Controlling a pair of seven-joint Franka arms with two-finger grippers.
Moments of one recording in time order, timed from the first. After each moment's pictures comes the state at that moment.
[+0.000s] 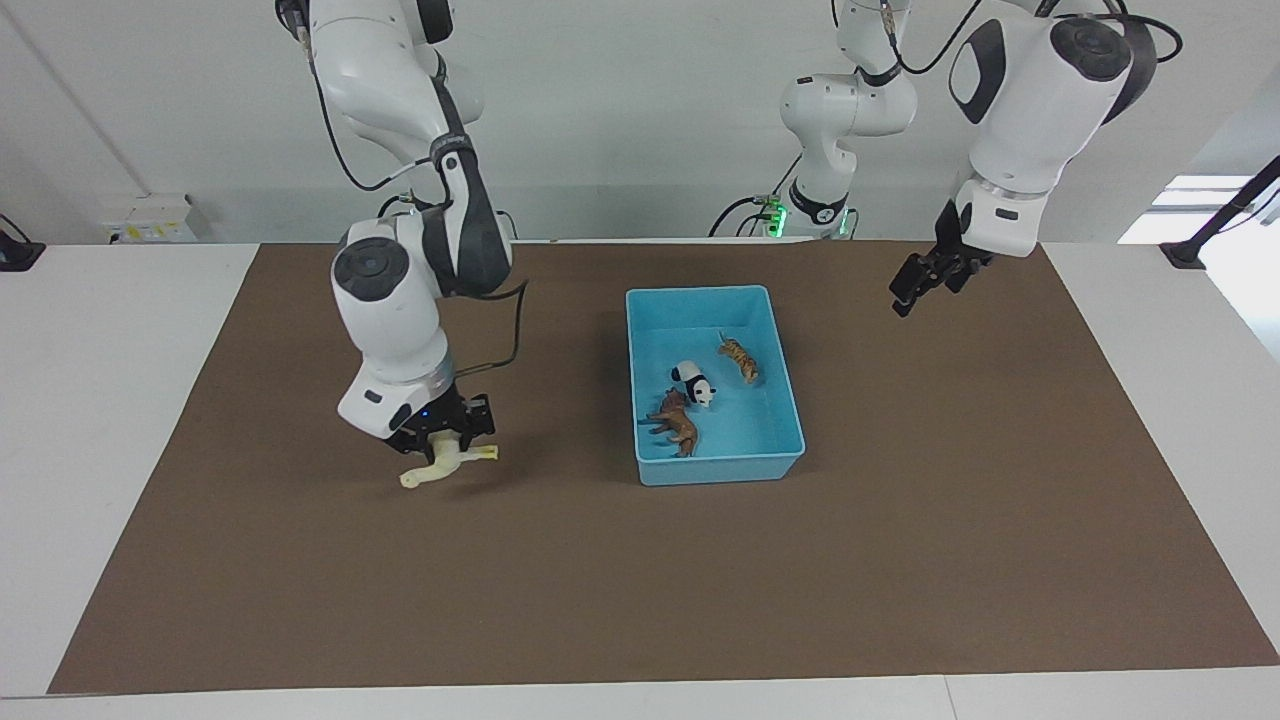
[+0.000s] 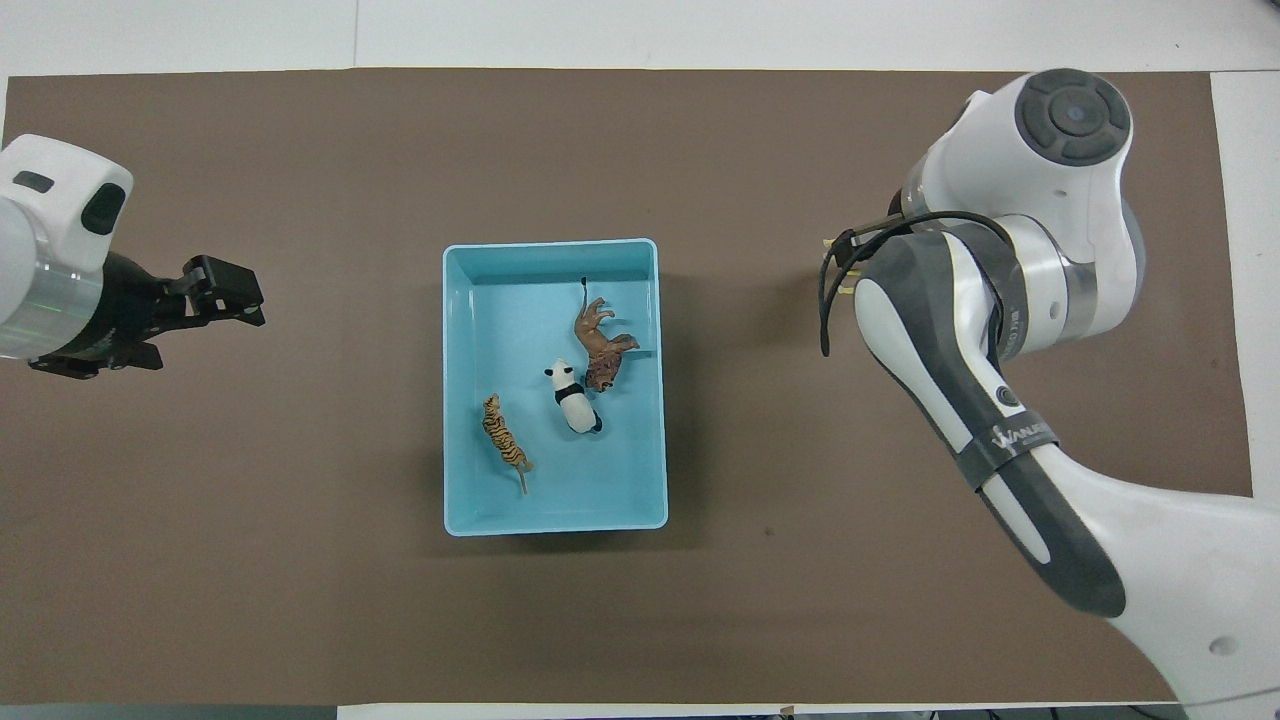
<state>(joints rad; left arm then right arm) -0.10 -0.06 -0.03 -1.77 -0.02 1.69 -0.37 0.33 0.37 -0.08 -1.56 -0.04 1.94 0.07</state>
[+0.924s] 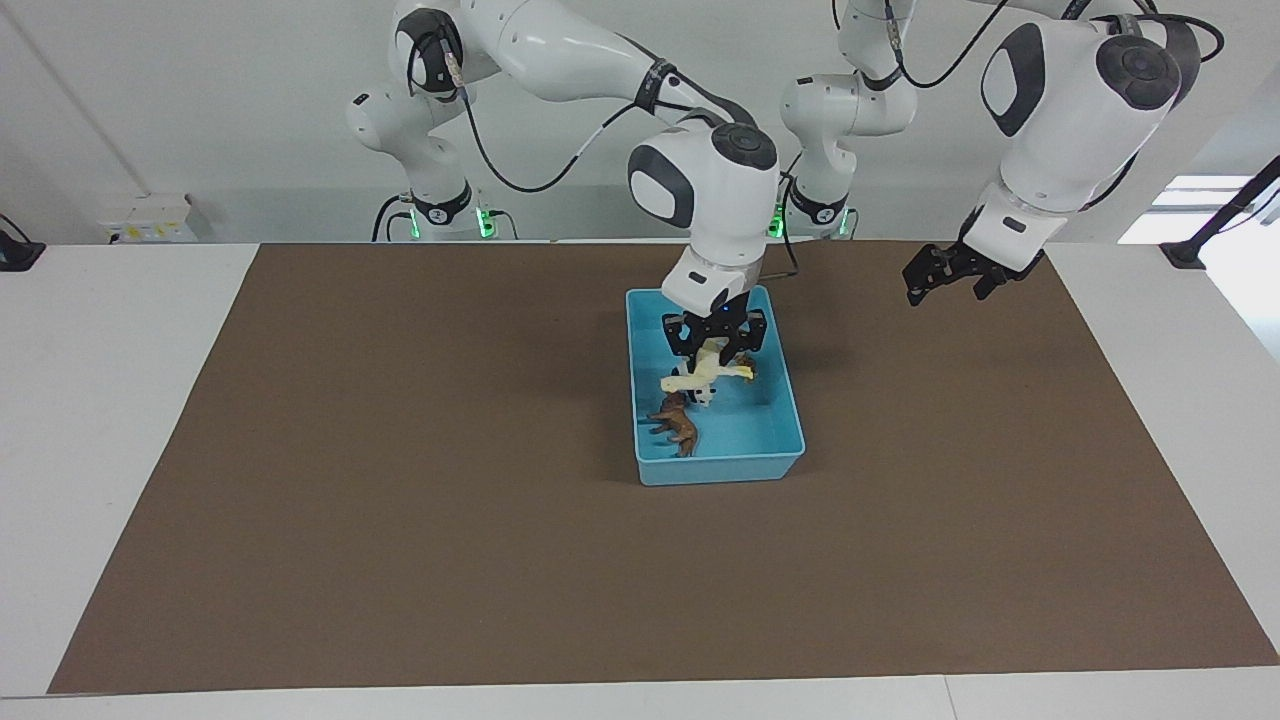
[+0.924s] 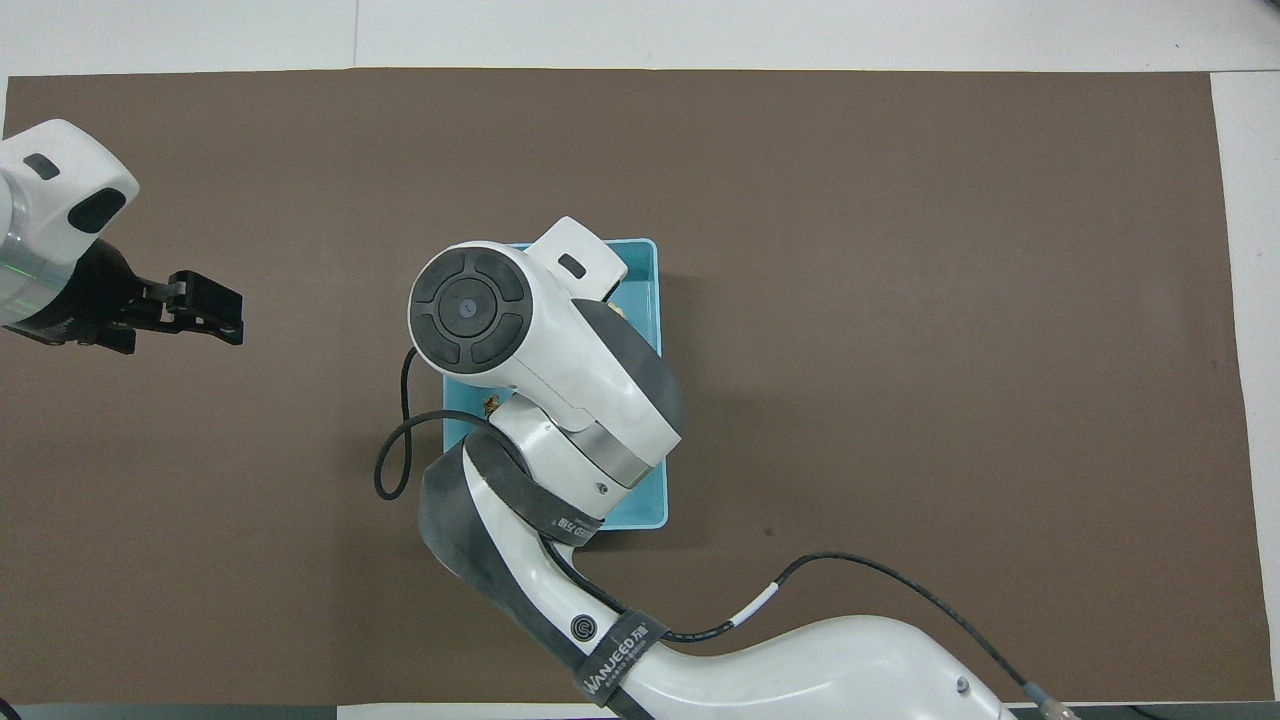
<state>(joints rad) -0.10 0.03 -0.01 -1.65 -0.01 1.55 -0.09 0.78 0.59 -0.07 -1.23 -0.05 1.89 0.71</state>
